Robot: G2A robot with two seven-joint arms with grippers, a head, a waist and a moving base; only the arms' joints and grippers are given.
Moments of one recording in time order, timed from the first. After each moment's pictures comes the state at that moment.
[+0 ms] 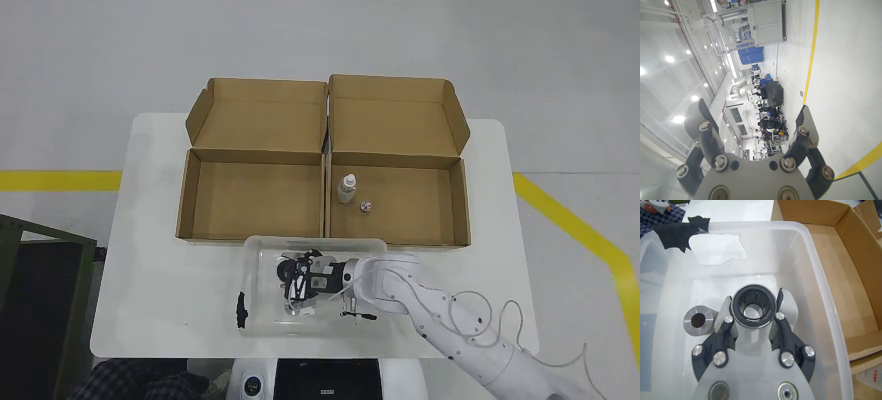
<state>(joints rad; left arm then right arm) -0.01 -0.37 -0.75 -1.25 2.03 -0.40 0.22 -1.02 -1.20 0.67 -1.59 -1.42 -0.61 0.22</state>
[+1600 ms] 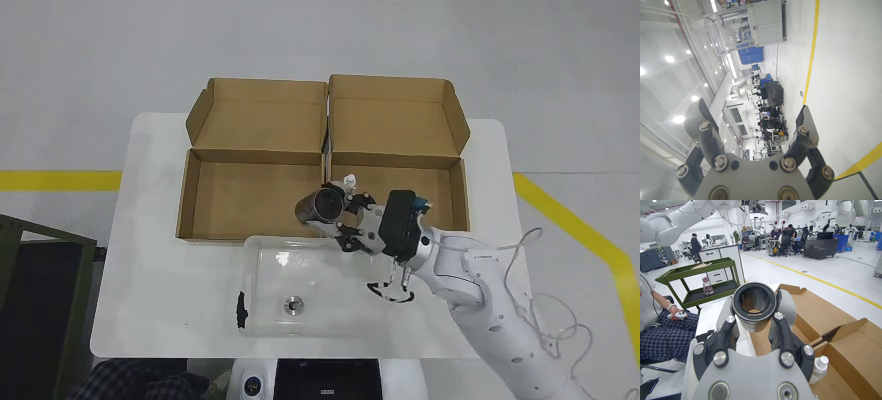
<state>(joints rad) -0.01 -0.37 -0.75 -1.25 2.03 -0.40 0.22 -1.19 -1.15 1.09 -1.87 -0.98 -0.65 0.02</state>
